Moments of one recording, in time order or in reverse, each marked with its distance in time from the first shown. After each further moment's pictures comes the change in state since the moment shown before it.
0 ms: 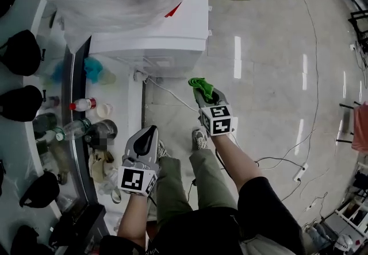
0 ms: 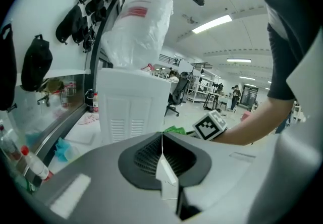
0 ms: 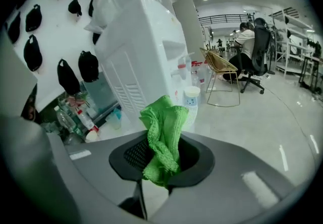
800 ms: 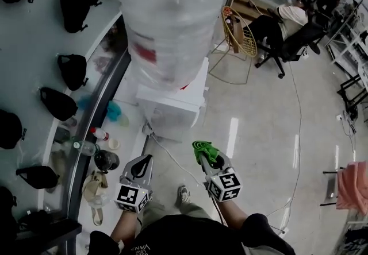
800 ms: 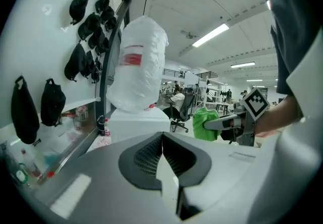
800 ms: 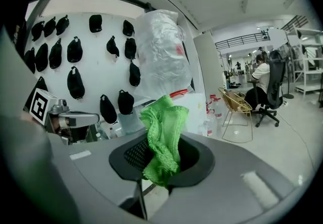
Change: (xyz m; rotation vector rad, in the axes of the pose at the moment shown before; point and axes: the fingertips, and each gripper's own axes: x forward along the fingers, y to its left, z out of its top) left arm -0.078 -0.028 0.105 0.044 -0.170 0.121; right arm -0.223 0.070 0.137 -0.138 -0.284 0.209
